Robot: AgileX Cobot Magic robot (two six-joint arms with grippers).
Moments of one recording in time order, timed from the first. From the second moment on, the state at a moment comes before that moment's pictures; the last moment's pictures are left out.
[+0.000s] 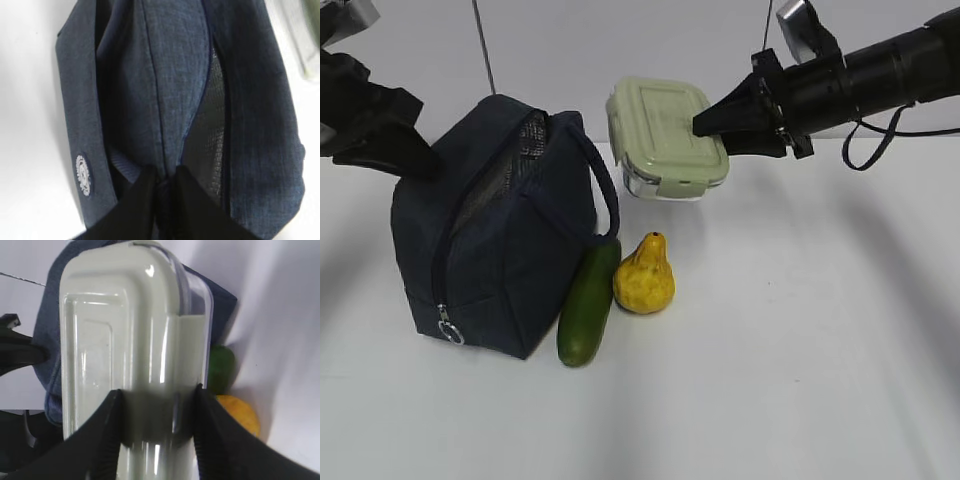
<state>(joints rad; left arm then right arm) -0.06 1.62 -1.27 -0.58 0.95 0.50 0.00 2.09 -1.61 1.24 1.17 -0.81</state>
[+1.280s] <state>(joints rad) -0.16 1.61 -1.38 -0.50 0.91 0.39 0.25 2.08 -1.79 1.12 1.15 -0.66</state>
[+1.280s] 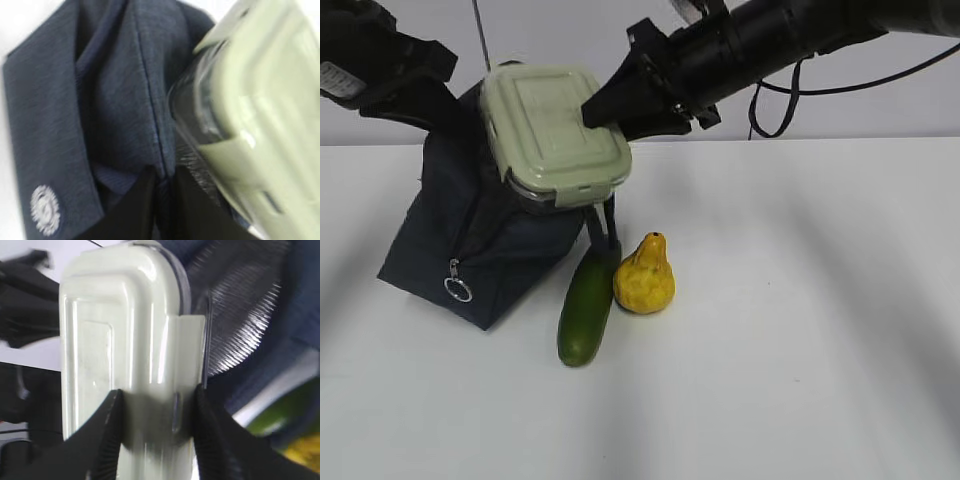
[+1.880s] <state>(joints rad) -0.17 1.61 -1.38 -0.57 0.93 0.40 0.25 2.11 -1.79 0.92 1.07 -0.47</state>
